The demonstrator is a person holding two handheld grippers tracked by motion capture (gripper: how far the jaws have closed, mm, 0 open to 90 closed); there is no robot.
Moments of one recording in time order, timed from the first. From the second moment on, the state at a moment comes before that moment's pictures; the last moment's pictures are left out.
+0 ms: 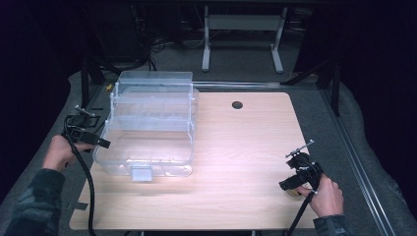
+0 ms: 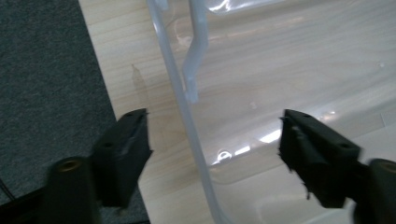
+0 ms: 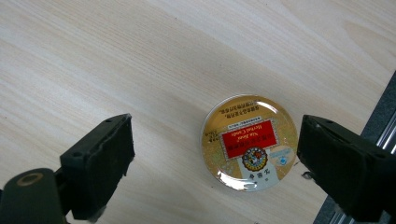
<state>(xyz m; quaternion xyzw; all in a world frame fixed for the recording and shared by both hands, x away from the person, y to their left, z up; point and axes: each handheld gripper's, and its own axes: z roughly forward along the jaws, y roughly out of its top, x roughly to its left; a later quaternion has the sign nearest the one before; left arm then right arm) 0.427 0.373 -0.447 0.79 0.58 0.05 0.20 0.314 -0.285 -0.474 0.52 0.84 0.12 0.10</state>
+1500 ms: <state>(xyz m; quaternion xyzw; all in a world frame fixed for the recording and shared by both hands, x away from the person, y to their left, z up) 0.430 0.340 -0.474 0.81 0.55 0.07 0.17 0.311 -0.291 -0.474 0.53 0.83 0.12 0.09</state>
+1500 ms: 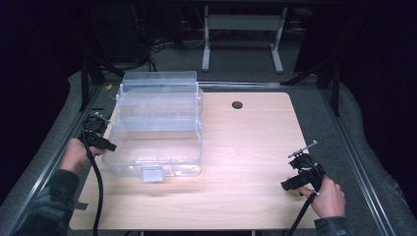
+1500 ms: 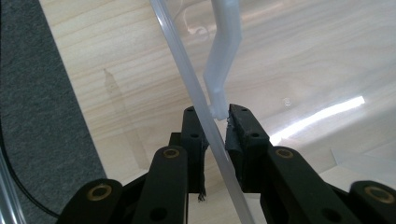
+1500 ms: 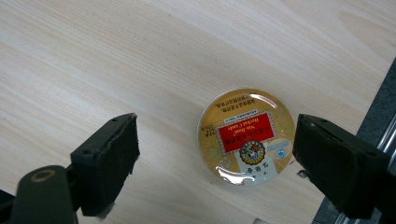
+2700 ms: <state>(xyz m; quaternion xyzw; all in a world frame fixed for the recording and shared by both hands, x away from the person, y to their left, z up) 0.417 0.263 -0.472 0.85 0.49 0.08 0.17 0.314 -0.279 -0.467 0.52 0.84 0.12 0.10</state>
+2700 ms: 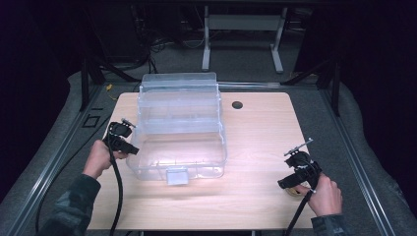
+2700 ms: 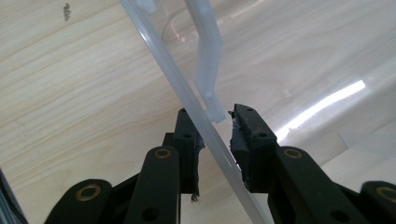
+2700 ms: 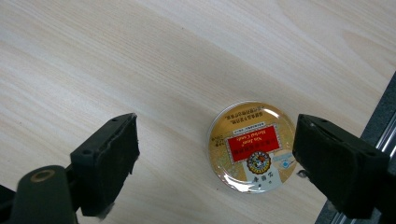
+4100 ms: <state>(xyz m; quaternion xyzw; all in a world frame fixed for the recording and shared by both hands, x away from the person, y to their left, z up) 0.411 0.156 -0.470 0.89 0.43 0.07 0.16 0.306 -0.303 -0.478 0.53 0.83 0.13 0.09</state>
